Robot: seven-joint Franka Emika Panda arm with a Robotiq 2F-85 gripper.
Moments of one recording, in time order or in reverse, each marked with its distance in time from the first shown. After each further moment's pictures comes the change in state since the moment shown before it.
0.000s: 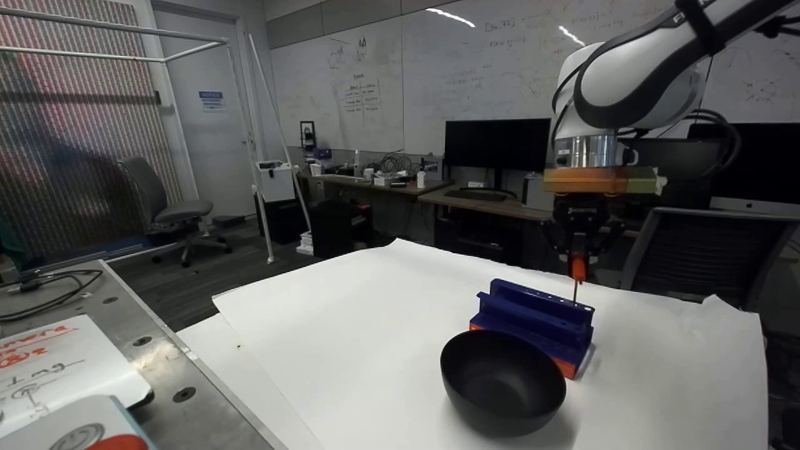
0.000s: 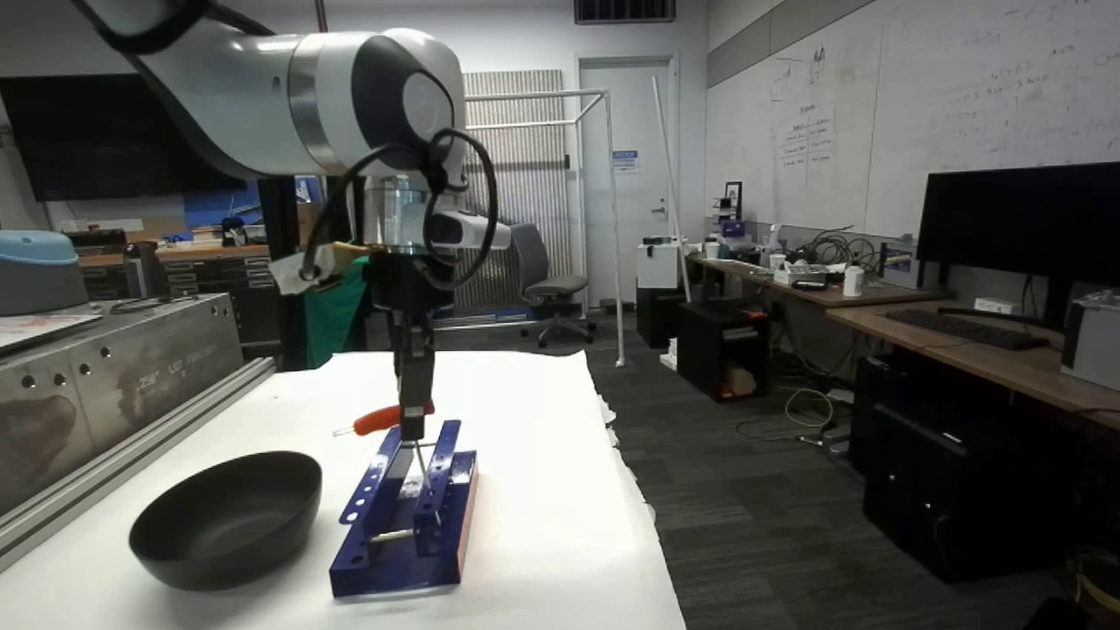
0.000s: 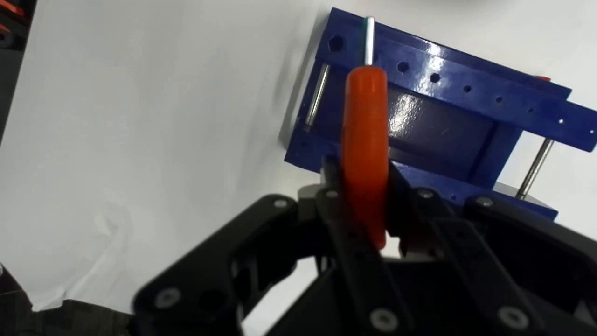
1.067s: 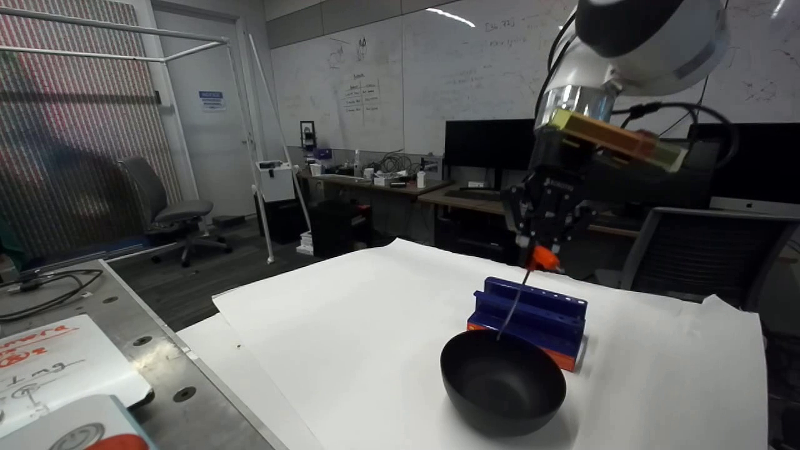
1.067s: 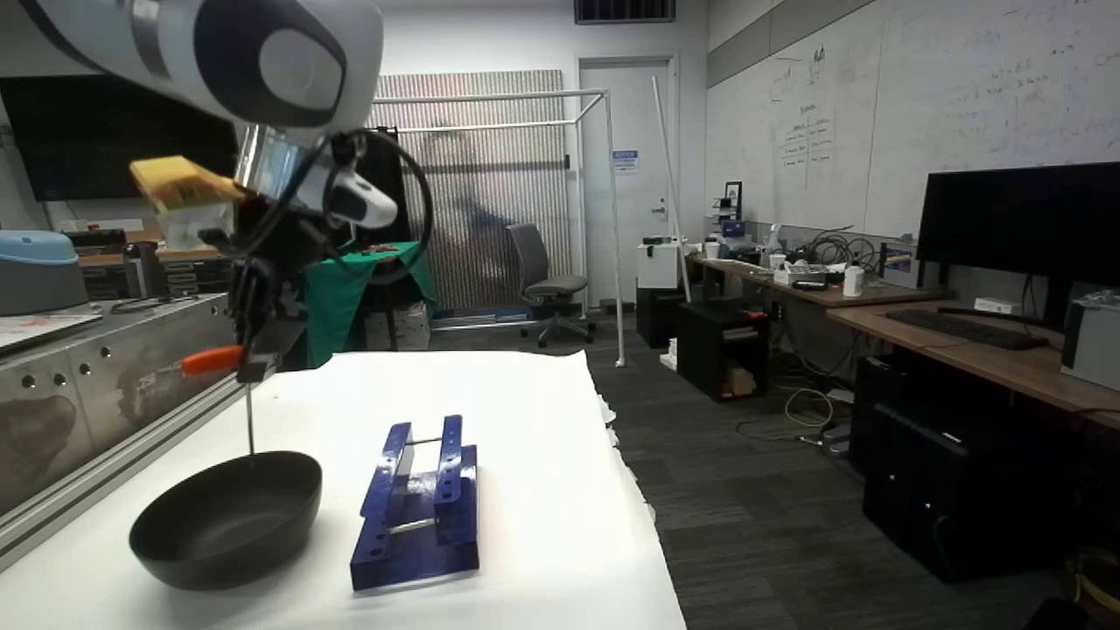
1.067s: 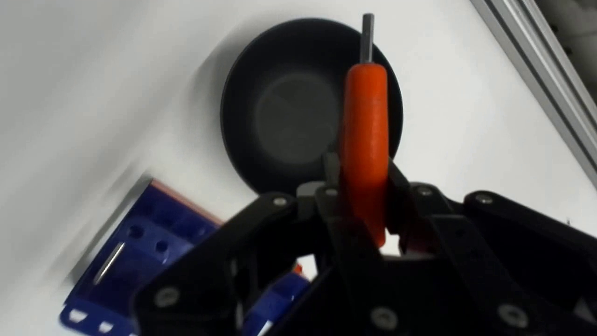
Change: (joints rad) arm 0.116 -0.092 0.054 -0.018 0.392 -0.015 -0.527
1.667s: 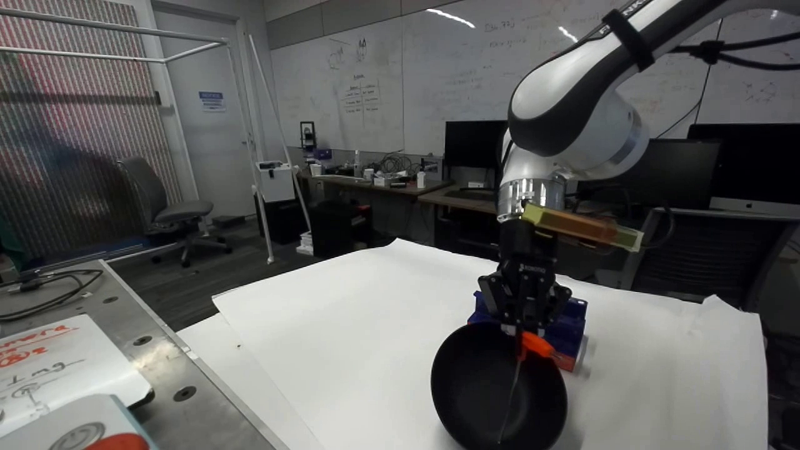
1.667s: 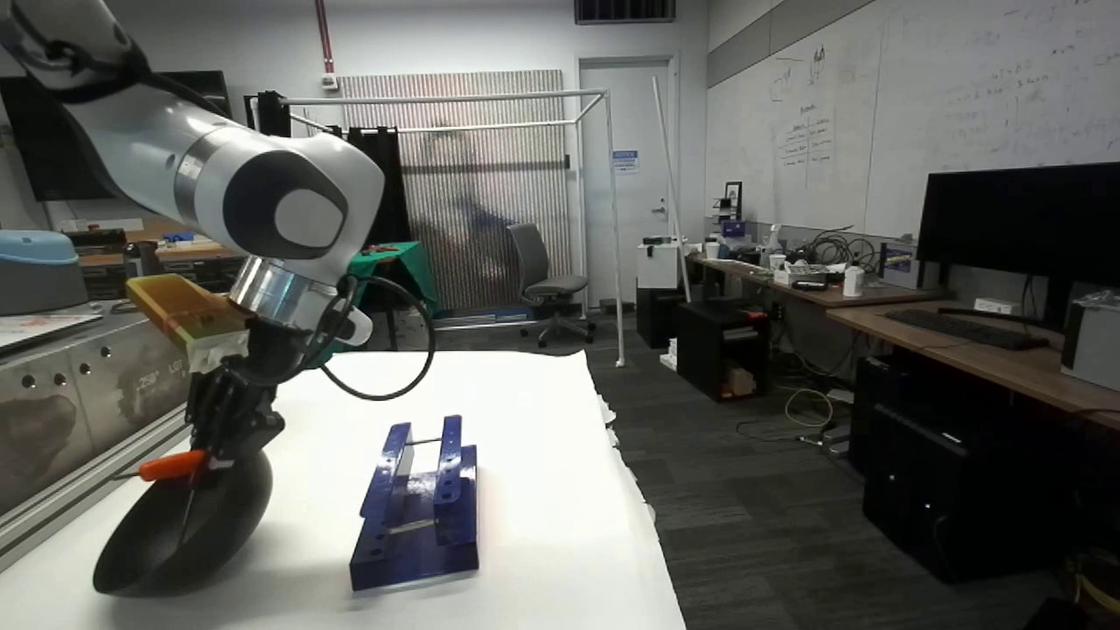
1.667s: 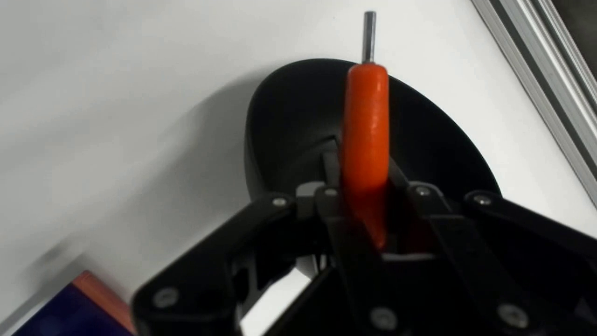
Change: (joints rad) arm 0.021 0.246 0.046 0.064 0.056 -0.043 -0.173
